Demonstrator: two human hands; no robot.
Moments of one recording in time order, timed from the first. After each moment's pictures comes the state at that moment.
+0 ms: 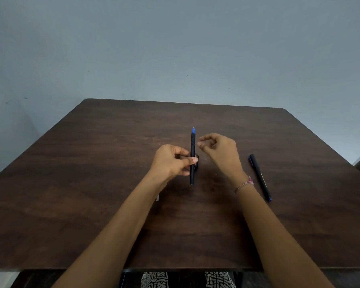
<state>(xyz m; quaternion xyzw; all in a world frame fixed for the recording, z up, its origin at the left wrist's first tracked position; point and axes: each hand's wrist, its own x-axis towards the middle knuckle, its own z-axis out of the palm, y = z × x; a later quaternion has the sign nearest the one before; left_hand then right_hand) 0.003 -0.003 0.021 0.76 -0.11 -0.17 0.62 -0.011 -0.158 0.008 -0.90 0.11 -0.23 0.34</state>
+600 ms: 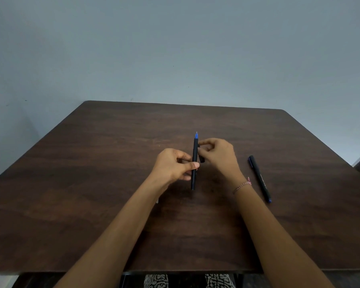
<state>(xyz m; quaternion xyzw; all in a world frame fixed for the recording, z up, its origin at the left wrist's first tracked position) 0.002 -0.006 0.019 0.77 -0.12 -0.19 0.59 -0.007 -0.157 0.005 -0.90 0.14 -0.18 0.37</state>
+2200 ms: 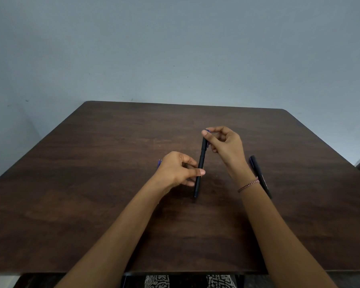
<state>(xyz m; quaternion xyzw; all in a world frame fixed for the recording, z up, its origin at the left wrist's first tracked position) -0.001 -0.009 0.019 0.79 -0.15 -0.23 0.55 -0.011 -0.161 0.021 -0.74 0.10 -0.26 0.61</state>
